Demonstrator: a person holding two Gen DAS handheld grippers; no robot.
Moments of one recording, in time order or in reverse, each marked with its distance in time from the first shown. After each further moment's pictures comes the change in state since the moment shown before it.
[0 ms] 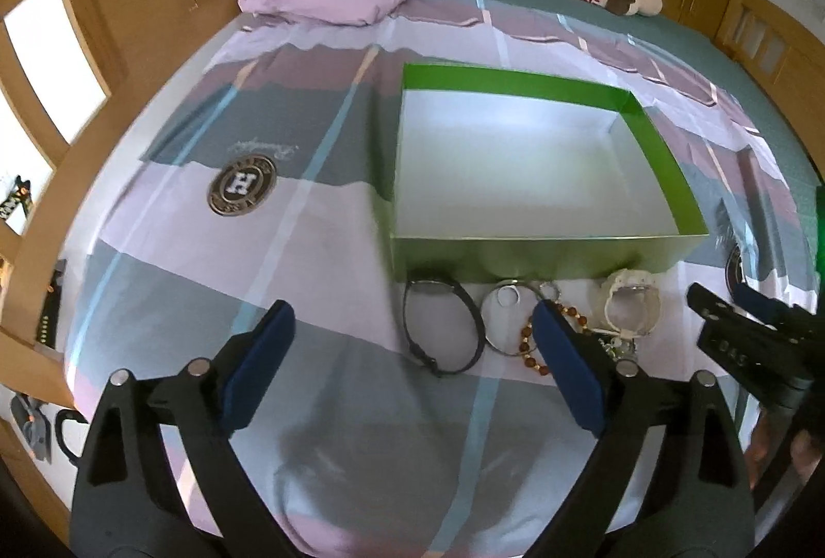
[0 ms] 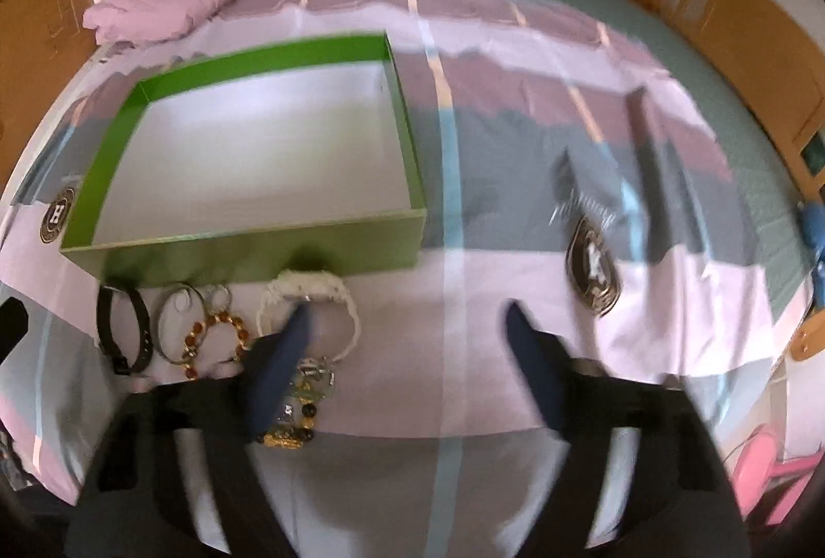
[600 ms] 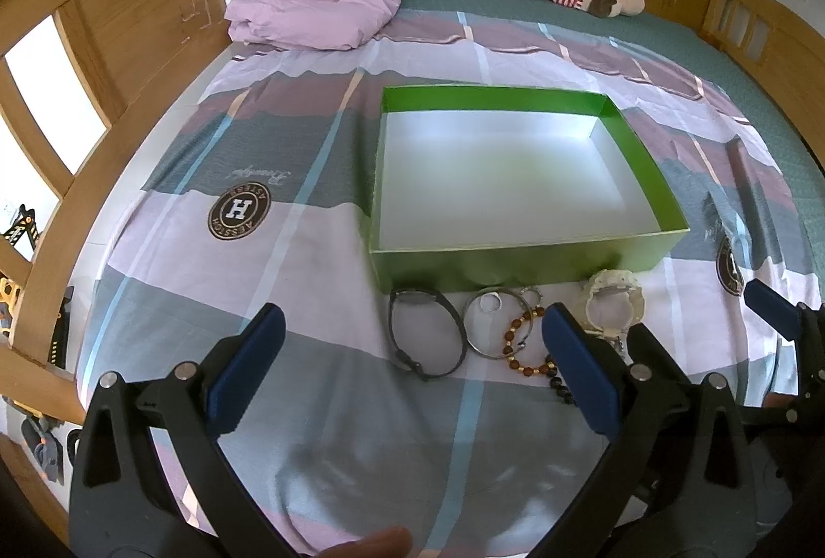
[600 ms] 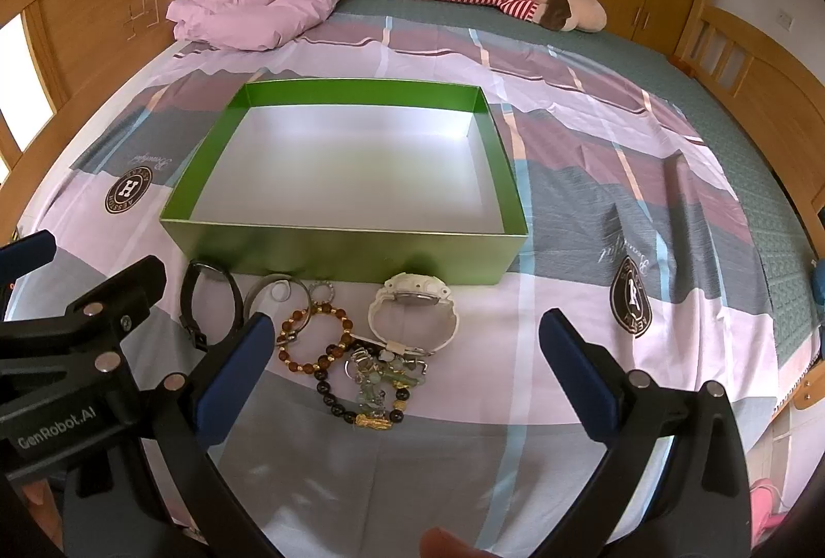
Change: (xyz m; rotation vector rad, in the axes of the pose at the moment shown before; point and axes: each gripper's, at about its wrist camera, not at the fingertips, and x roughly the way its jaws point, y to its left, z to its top) left arm -0.021 -0.018 -0.005 0.053 -0.074 0.021; right arm -0.057 0.052 -0.020 -0.129 -0.151 0.075
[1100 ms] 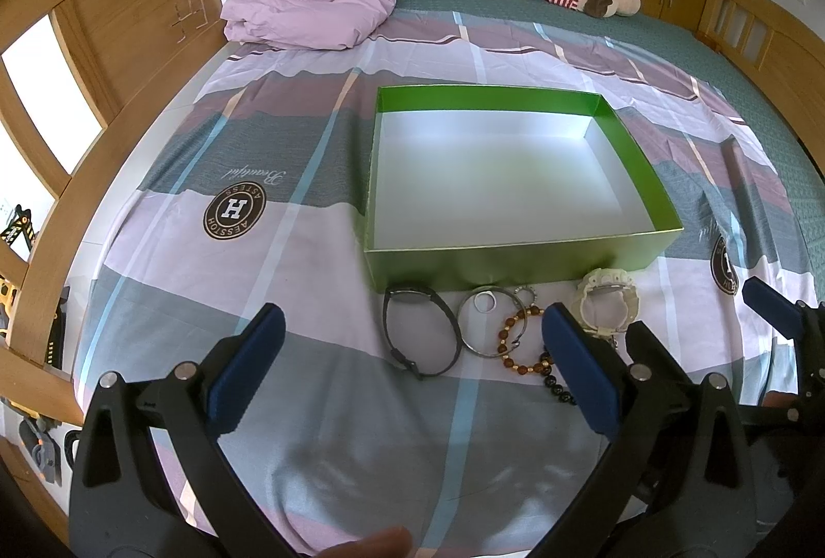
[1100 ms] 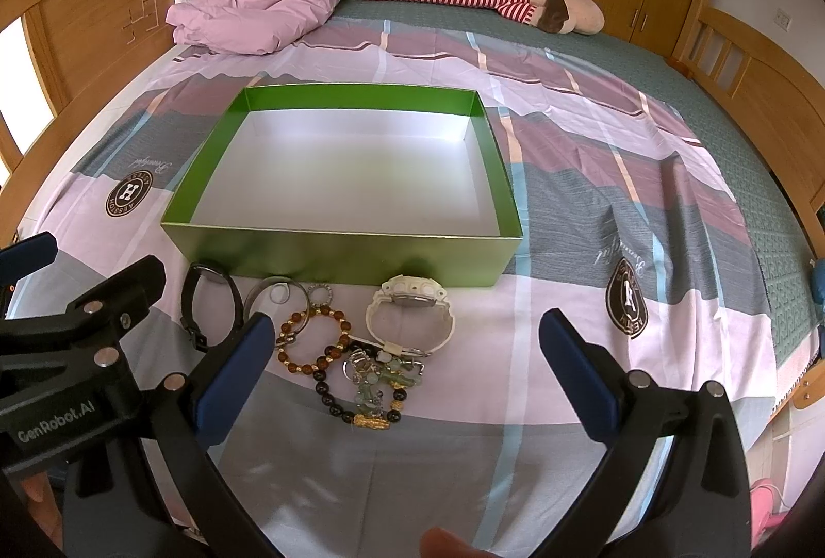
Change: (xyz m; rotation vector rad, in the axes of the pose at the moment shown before) left arm -0.004 0.002 0.005 0.008 0.009 -0.016; right arm -0.003 0.001 0.002 0.001 -0.003 0.001
